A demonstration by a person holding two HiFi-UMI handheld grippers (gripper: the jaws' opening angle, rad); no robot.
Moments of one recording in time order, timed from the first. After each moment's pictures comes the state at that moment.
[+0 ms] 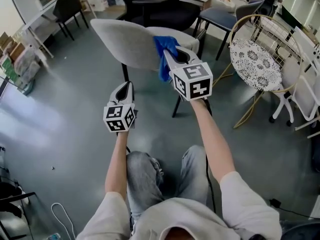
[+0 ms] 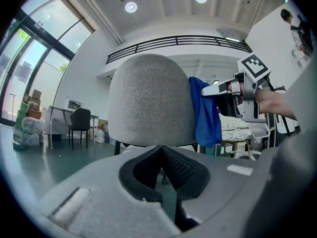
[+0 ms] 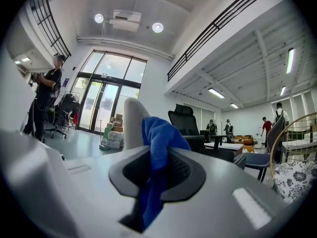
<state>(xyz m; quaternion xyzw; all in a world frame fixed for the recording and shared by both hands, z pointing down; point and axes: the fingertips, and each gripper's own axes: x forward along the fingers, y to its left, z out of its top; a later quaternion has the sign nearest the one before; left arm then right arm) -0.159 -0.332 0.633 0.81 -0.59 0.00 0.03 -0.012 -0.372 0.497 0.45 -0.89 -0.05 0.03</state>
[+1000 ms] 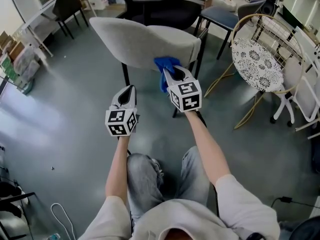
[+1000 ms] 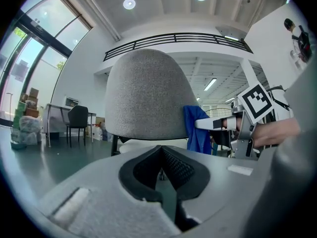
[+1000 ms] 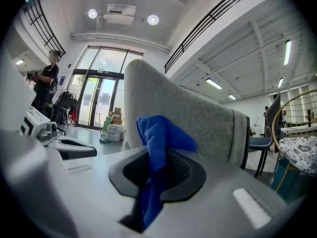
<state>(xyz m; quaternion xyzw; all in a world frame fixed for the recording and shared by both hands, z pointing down) -0.149 -0.325 0.650 0.82 -0.57 0.02 0.03 -0.015 -0.386 0.610 0.46 -0.89 -0.01 0.05</state>
